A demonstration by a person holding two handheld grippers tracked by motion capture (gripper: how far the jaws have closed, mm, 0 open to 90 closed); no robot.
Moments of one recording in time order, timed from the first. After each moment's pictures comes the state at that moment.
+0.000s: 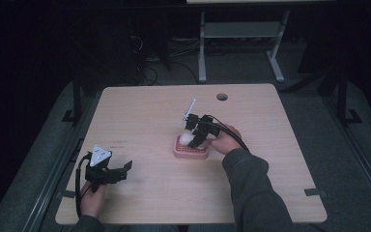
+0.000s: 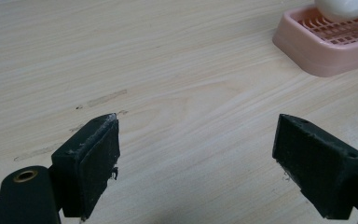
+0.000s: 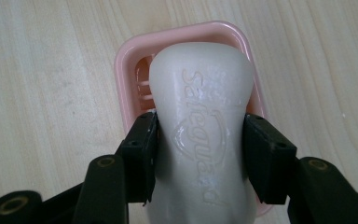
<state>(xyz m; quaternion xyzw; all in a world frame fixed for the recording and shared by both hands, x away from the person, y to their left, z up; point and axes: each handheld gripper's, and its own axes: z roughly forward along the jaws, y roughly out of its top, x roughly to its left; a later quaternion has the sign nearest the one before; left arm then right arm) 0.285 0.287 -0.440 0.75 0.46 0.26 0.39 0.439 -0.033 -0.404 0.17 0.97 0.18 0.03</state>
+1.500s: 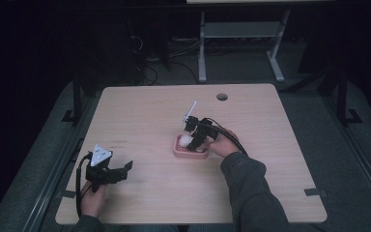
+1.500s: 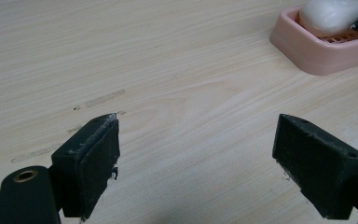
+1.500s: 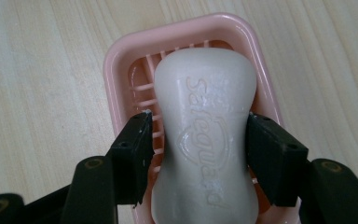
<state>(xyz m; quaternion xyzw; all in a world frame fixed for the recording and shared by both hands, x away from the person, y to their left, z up) 0.285 0.286 -0.439 0.75 0.46 0.26 0.39 0.442 -0.033 -0.420 0.19 0.96 0.20 0.02</state>
